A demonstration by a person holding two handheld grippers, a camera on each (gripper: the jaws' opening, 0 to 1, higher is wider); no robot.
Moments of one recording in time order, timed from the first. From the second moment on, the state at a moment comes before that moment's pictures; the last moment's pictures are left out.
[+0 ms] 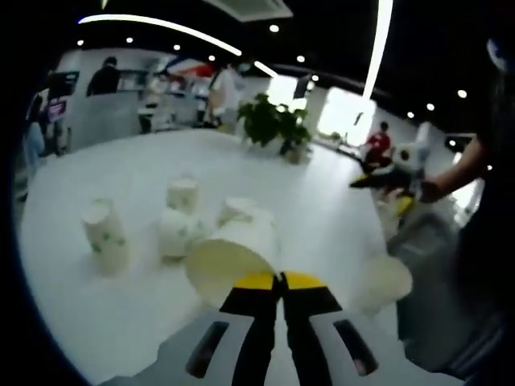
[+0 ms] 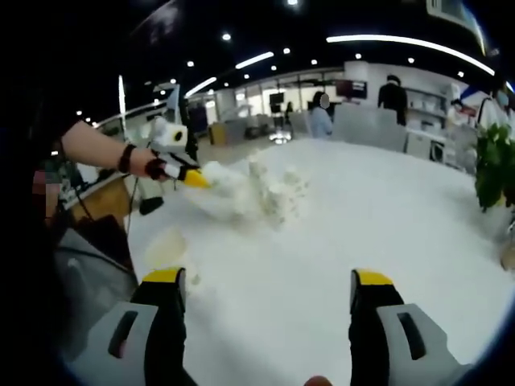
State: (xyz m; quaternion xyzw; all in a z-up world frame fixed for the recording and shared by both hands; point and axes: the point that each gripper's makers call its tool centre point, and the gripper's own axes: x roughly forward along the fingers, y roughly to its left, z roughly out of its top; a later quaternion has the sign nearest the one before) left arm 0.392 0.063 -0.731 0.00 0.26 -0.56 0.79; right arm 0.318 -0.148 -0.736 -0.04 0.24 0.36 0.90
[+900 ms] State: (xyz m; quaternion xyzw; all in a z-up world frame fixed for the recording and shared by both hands) left arm 0.320 0.040 -0.658 0.11 0.28 -0.63 0.71; right arm 0.312 -0.131 -0.718 -0.03 0.19 0.36 0.92
